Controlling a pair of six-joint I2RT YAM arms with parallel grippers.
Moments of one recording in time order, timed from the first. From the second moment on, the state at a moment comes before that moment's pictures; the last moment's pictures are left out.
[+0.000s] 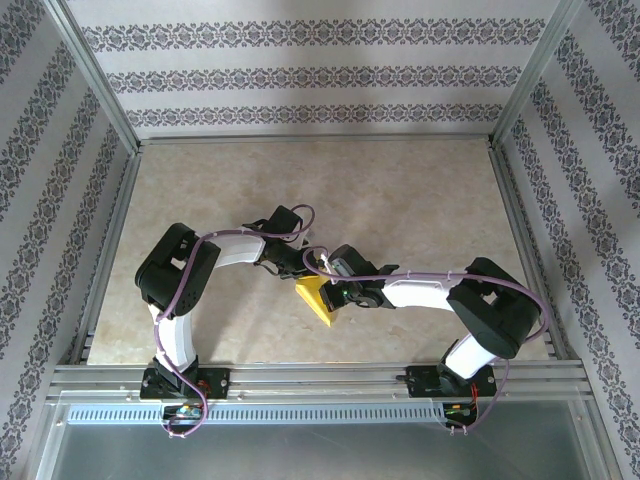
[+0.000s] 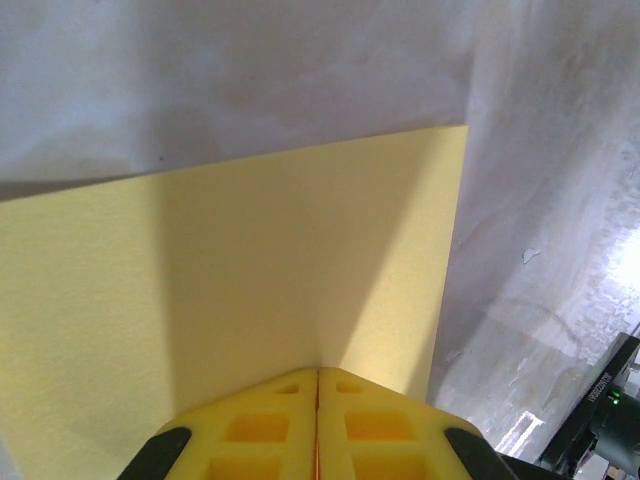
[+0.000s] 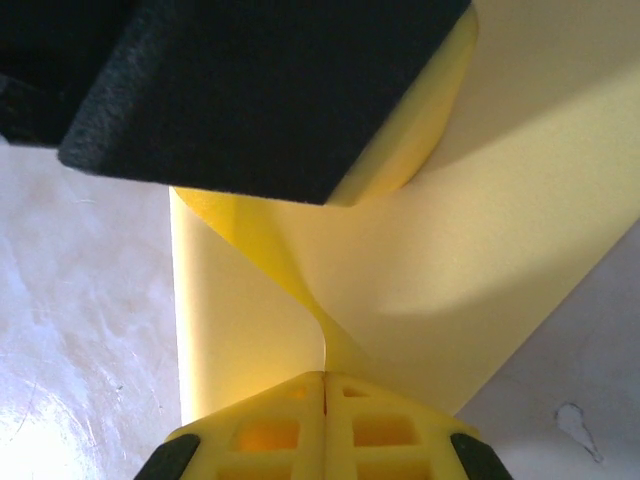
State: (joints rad) left arm -0.54 1.91 1.04 -0.28 0.58 -0.60; right arm 0.83 1.59 0.68 -0.06 -0.19 0.42
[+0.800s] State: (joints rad) left arm -0.54 1.91 1.04 -0.28 0.58 -0.60; right arm 0.83 1.60 0.68 -0.06 -0.18 0.42
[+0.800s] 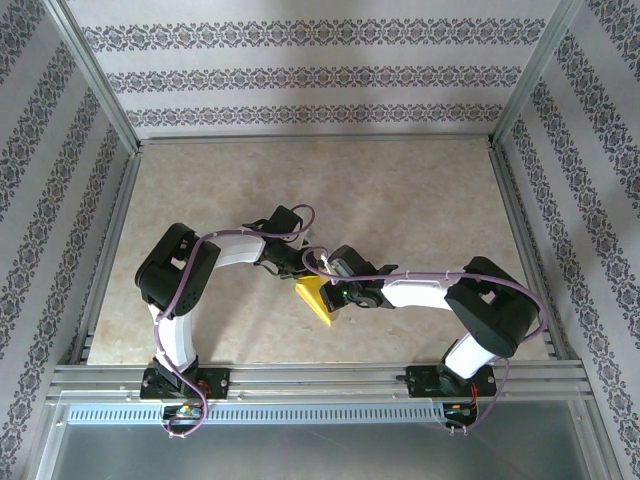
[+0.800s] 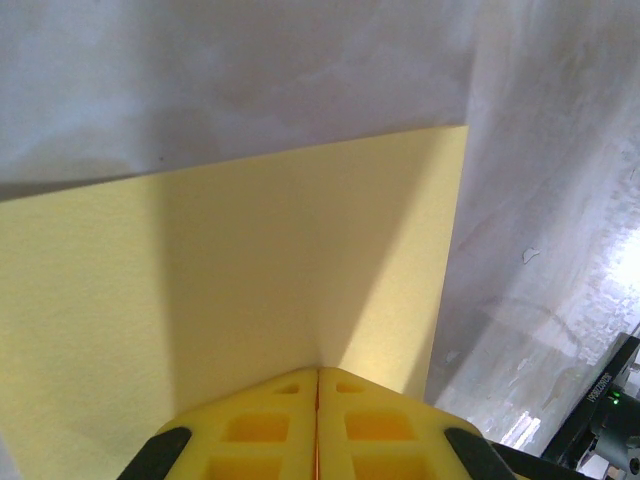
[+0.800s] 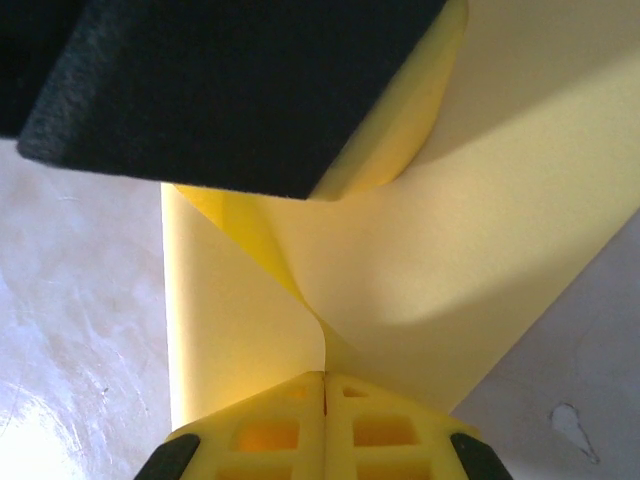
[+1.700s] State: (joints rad) left arm -0.51 1.89 1.10 -0.36 0.53 -0.56; right arm 0.83 1.62 0.69 -0.04 -0.19 0.42
